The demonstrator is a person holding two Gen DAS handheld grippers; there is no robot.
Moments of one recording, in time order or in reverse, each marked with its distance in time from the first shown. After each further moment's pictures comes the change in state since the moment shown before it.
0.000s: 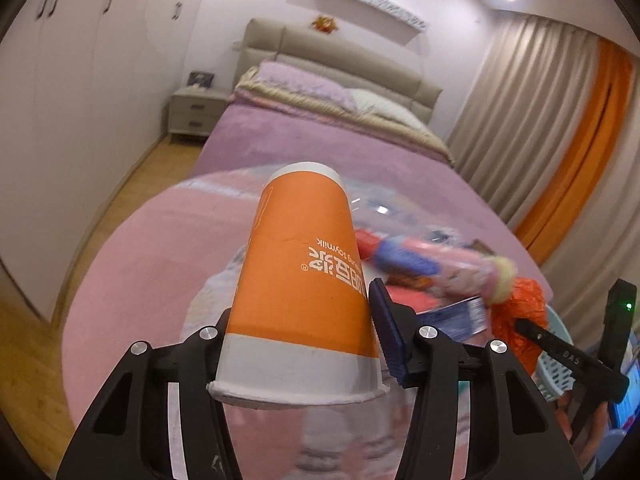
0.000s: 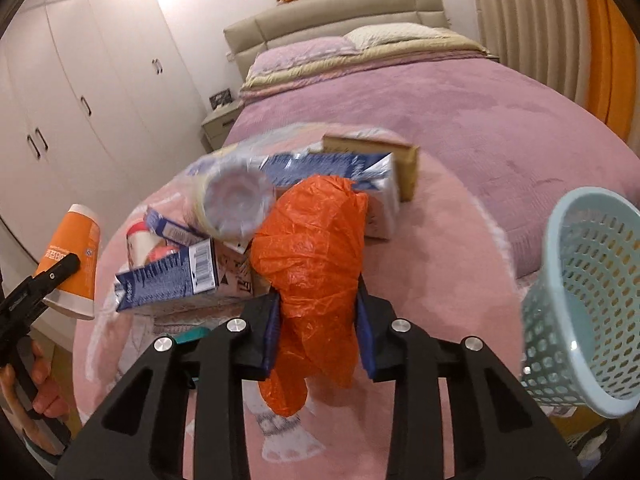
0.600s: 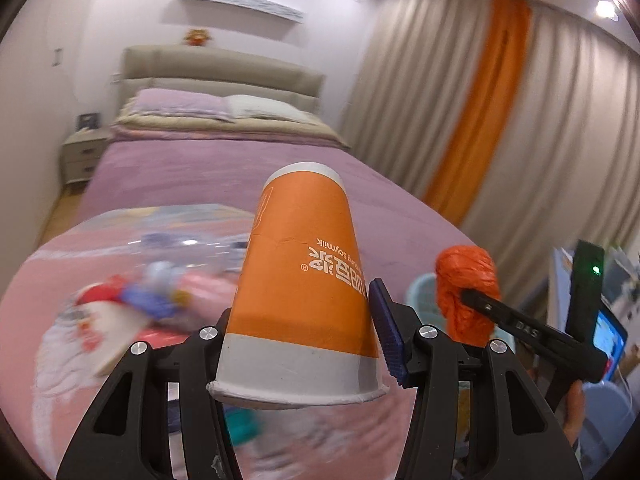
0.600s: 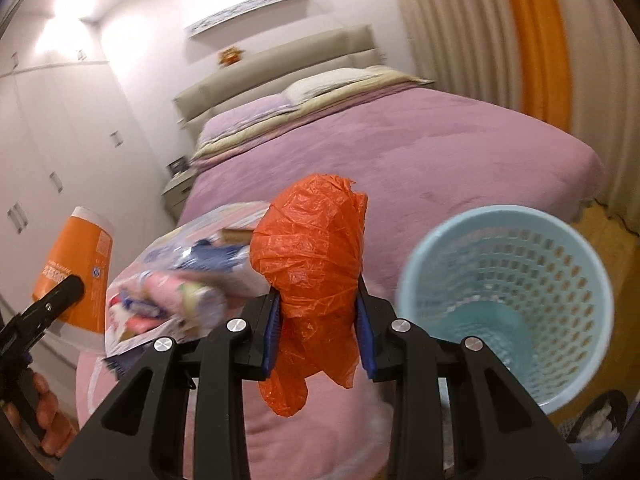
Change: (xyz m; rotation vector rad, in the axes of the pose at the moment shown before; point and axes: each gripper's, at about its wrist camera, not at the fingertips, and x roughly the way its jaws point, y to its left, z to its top) left arm 0.022 -0.186 -0.006 0.260 0.021 -0.310; right arm -0.095 -0.108 0.021 0.177 -0.175 -0.146
